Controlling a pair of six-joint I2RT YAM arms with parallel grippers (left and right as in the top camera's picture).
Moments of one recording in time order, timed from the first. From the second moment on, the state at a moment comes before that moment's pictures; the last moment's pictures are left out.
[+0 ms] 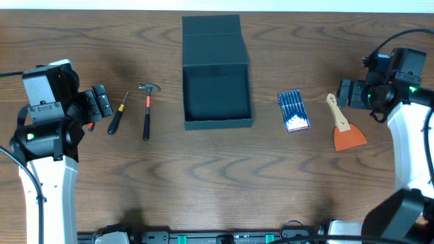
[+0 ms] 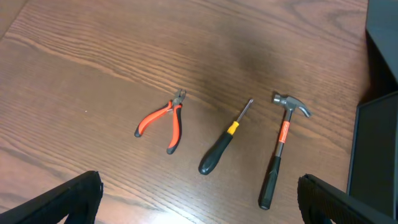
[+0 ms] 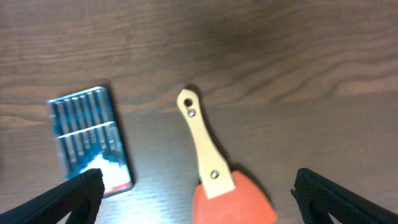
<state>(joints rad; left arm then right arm) 0.19 1.19 1.19 -0.87 -0.09 -0.08 -0.28 1.57 1.26 -0.75 -0.08 -0.16</state>
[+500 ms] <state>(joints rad) 0.19 1.20 1.19 -0.87 -0.09 -0.08 -0.28 1.81 1.26 -0.78 -0.05 -0.41</state>
